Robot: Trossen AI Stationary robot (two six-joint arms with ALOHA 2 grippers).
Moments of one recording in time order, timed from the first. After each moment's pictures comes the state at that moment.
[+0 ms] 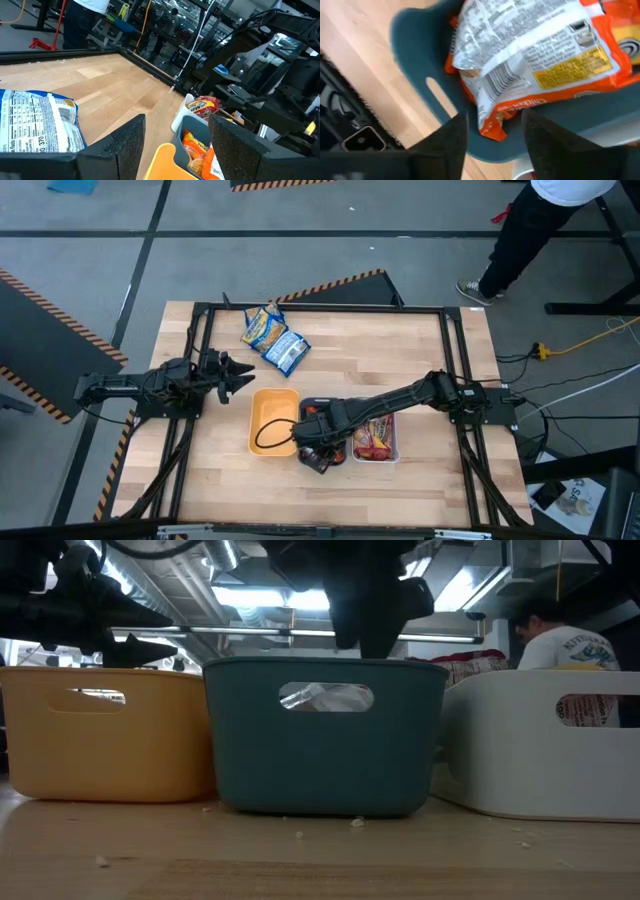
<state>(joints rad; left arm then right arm) 0.07 0.04 0.01 0.04 -0.17 -0.54 0.29 2.27 2.15 -1.28 -0.15 0.85</state>
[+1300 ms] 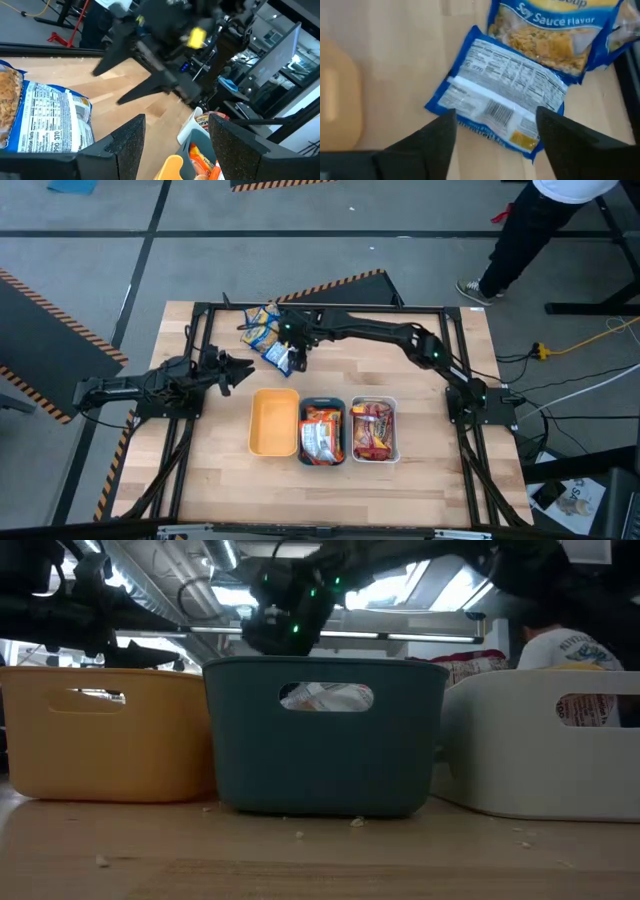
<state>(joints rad) 0.14 0.04 0.01 0.04 -0.19 -0.65 -0.26 2.39 2.26 -0.86 -0.01 -0.15</state>
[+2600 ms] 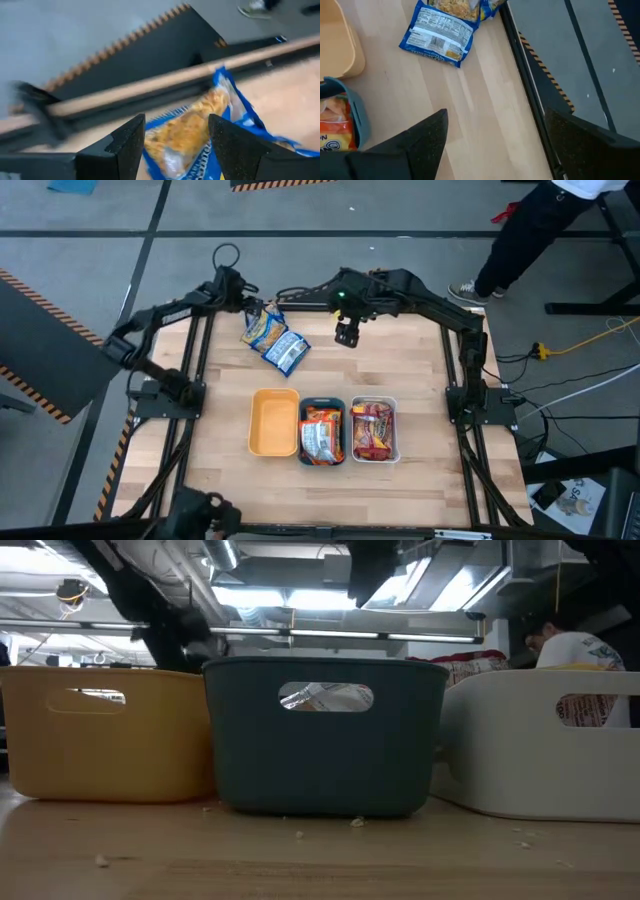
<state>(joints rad) 1.07 1.46 0.83 -0.21 0.02 -0.23 -0.27 1.98 2.35 -1.43 0.22 -0.08</state>
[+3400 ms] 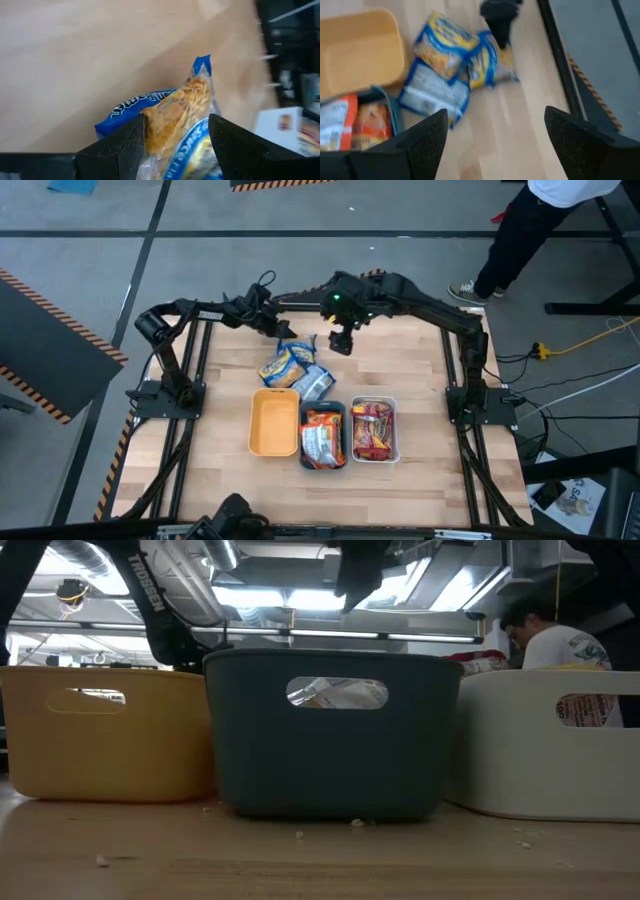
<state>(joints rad) 0.88 1.78 0.83 0.10 0.68 -0.50 -0.27 1.97 2.25 -1.31 0.01 -0.08</state>
